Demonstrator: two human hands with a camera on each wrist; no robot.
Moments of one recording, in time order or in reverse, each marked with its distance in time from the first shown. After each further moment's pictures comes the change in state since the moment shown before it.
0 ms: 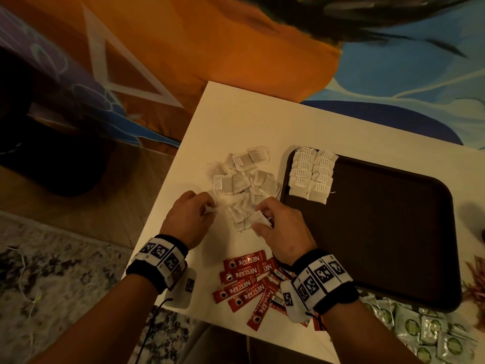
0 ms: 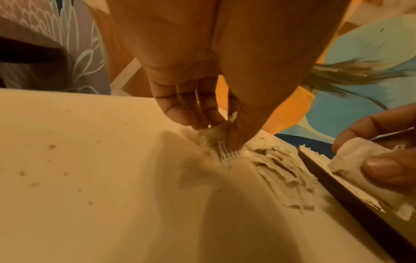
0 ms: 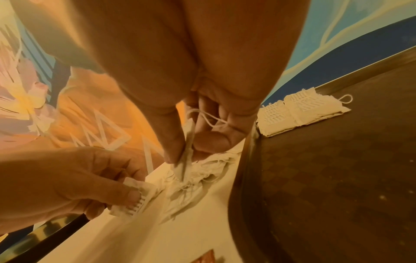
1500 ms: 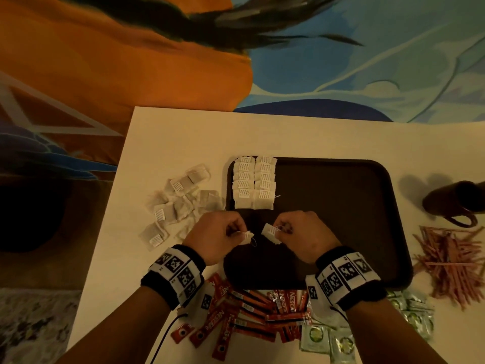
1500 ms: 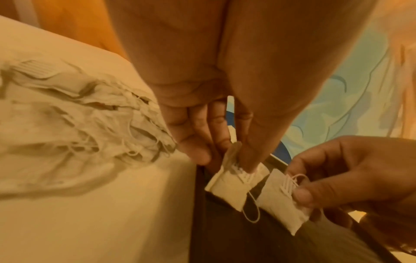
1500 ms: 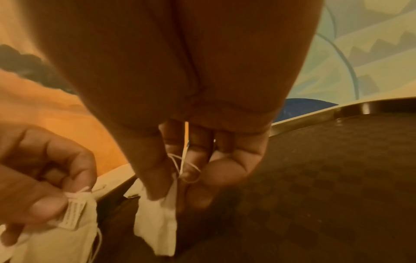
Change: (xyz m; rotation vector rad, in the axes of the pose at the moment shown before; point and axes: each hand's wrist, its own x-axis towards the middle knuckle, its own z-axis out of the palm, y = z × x) left_hand 0.032 0.137 0.059 -0.129 -0.365 0.317; right_hand -0.008 0.089 -0.114 -0.208 -0.139 0.258
